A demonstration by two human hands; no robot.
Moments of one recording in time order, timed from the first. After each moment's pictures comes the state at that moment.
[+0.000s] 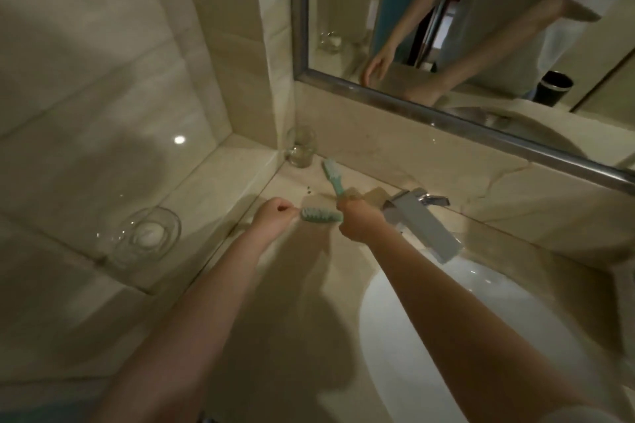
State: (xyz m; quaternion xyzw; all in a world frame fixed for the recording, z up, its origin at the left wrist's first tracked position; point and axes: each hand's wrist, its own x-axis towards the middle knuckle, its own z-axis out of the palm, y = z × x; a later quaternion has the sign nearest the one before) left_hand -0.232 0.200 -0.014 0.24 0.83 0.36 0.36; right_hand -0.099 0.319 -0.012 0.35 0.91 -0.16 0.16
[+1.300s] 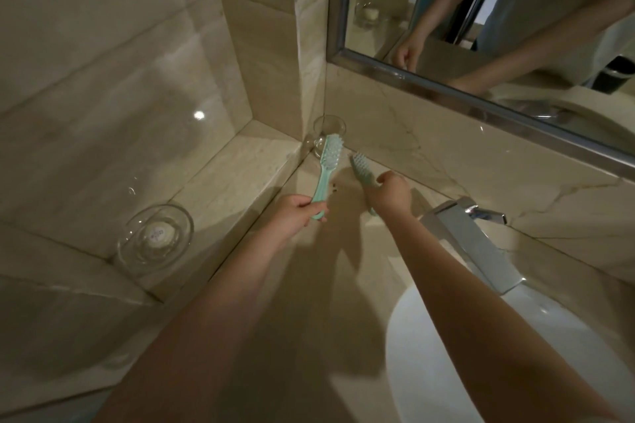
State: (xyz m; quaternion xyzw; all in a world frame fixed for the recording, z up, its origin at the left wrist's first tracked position) left_hand -0.257 0.214 -0.035 0.22 0.76 0.45 0.43; right_hand -0.148 0.363 -0.040 0.57 0.75 -0.32 -0.05
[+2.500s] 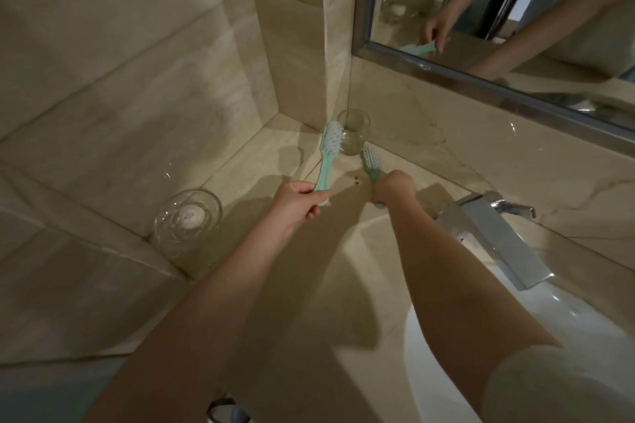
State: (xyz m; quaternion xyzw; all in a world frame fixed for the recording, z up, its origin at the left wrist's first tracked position) left_hand -0.263 0.190 -0.014 0.10 0.73 0.53 0.41; right_hand -0.172 0.353 -0.046 0.57 0.76 -0.32 0.07
